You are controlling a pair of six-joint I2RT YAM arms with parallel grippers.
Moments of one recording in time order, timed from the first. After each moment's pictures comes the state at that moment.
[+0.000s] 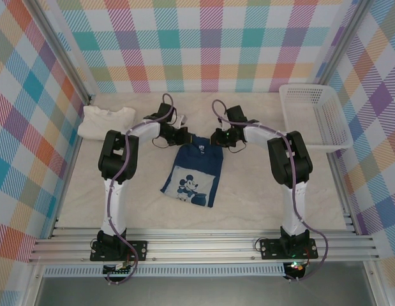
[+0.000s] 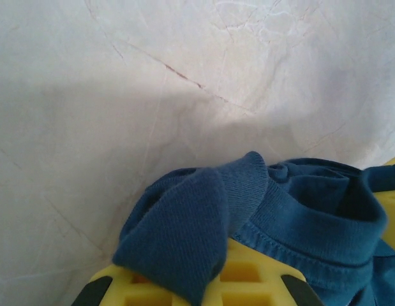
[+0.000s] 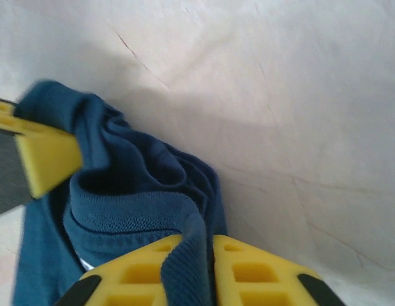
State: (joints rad) left arm -0.30 2.25 1.65 -0.48 0.55 -0.32; right arm 0.40 2.12 1.49 -0.37 -0.46 0.43
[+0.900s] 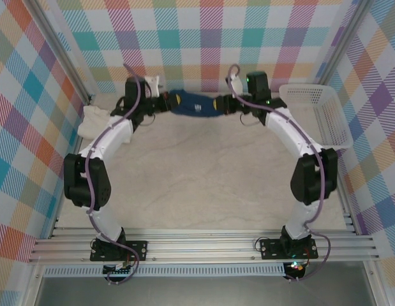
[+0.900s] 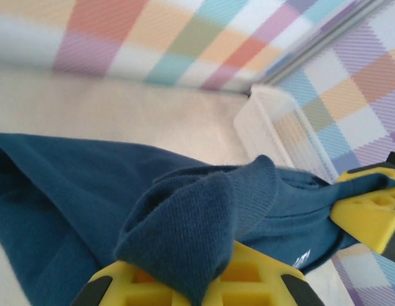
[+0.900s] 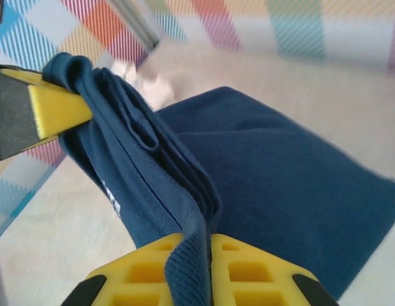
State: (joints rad) left arm -0.24 1.75 1.42 -0.16 0.59 -0.47; right arm 0.34 1.78 1.57 -0.40 -0.60 0.16
